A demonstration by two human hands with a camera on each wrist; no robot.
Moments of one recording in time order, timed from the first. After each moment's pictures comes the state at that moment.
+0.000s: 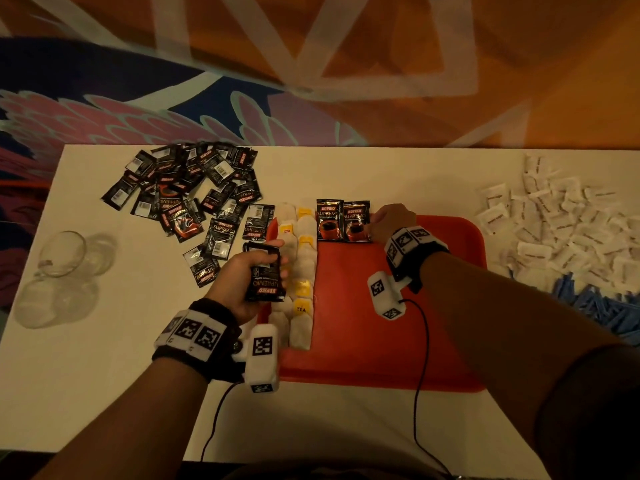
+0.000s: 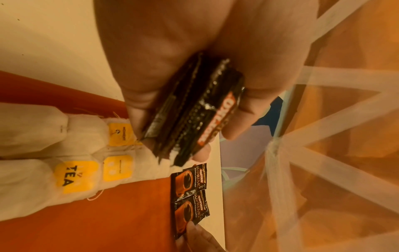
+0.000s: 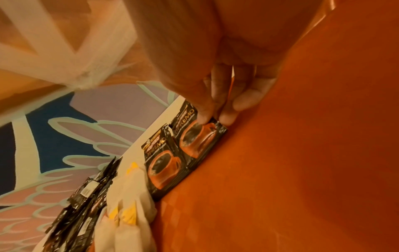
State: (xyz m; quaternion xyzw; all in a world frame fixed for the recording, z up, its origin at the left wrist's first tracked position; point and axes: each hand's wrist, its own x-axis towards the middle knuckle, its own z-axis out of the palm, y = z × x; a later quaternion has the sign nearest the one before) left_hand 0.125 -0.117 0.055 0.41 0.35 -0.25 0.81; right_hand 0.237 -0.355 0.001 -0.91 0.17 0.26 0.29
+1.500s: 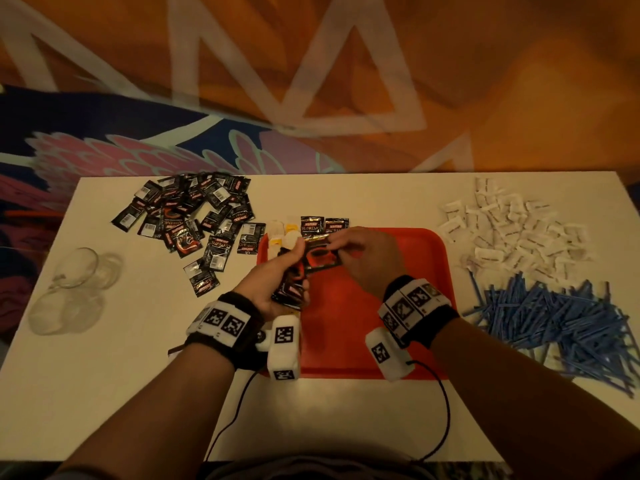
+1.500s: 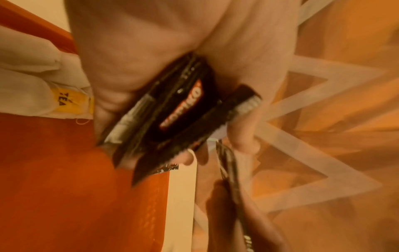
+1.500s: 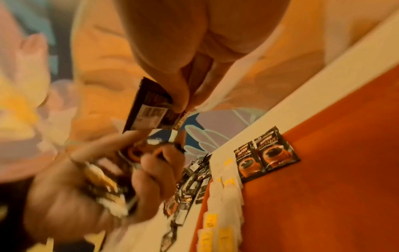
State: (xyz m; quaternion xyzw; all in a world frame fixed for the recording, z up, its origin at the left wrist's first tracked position) left_hand 0.113 -0.171 0.097 0.46 0.31 -0.34 0.76; right_hand 0.129 -0.356 0.093 -0.85 -0.08 0.03 0.52
